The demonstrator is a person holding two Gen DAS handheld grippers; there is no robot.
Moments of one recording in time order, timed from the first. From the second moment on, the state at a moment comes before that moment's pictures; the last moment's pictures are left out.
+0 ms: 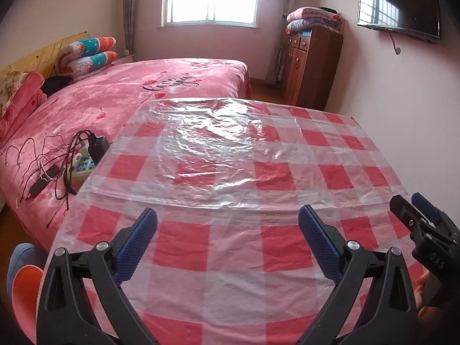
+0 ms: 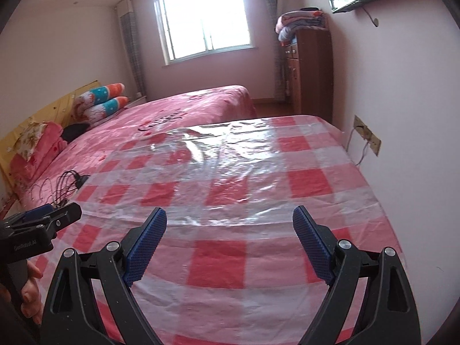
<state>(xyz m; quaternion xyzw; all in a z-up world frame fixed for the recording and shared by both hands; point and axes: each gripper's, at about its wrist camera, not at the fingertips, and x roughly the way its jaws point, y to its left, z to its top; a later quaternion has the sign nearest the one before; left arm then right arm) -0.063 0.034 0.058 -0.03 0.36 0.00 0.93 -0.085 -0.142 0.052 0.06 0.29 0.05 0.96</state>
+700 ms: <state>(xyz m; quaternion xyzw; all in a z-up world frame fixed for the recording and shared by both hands) -0.054 0.008 0.049 -0.01 0.37 0.00 0.93 -0.086 -0.154 0.052 0.06 0.28 0.04 0.96</state>
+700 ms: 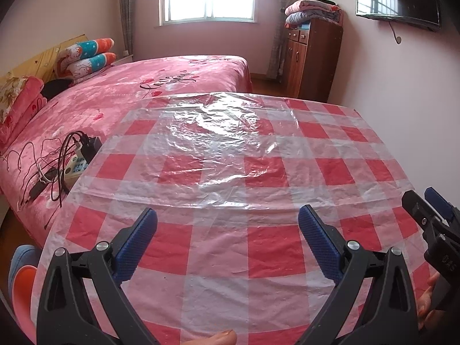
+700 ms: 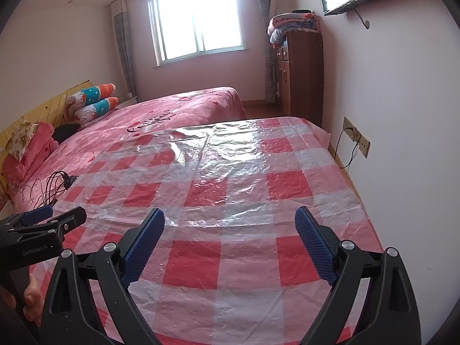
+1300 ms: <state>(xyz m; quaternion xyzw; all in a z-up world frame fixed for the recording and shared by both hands) -0.052 0.012 0.049 -0.02 0.36 0.00 0.93 -0.084 -0.149 0.051 0.05 0.28 0.04 0.96</state>
